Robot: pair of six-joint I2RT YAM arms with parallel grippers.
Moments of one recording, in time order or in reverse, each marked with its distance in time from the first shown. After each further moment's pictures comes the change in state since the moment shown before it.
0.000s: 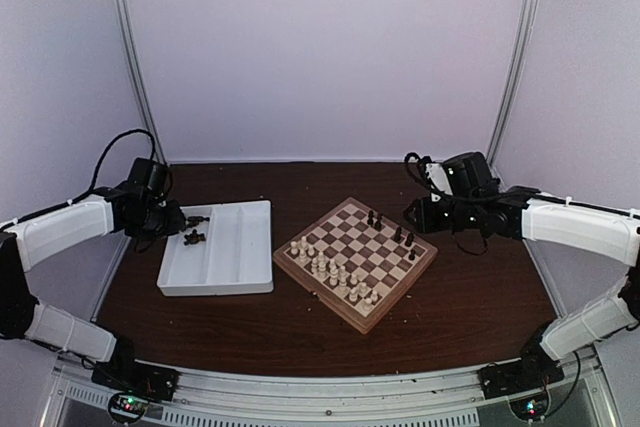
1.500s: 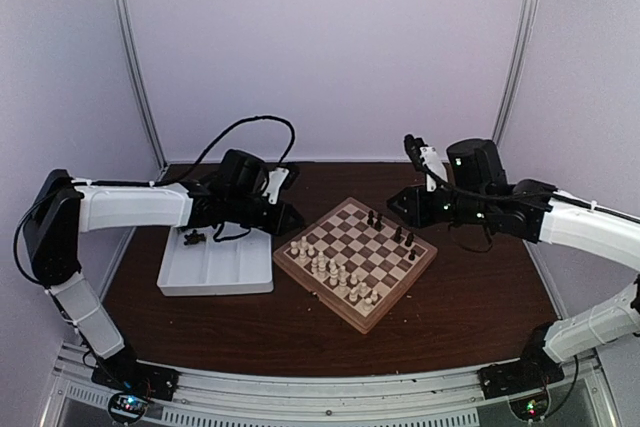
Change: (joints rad) left arm -0.454 0.365 0.254 0.369 0.509 0.271; right arm 0.163 -0.093 0.097 -0.037 -0.017 0.040
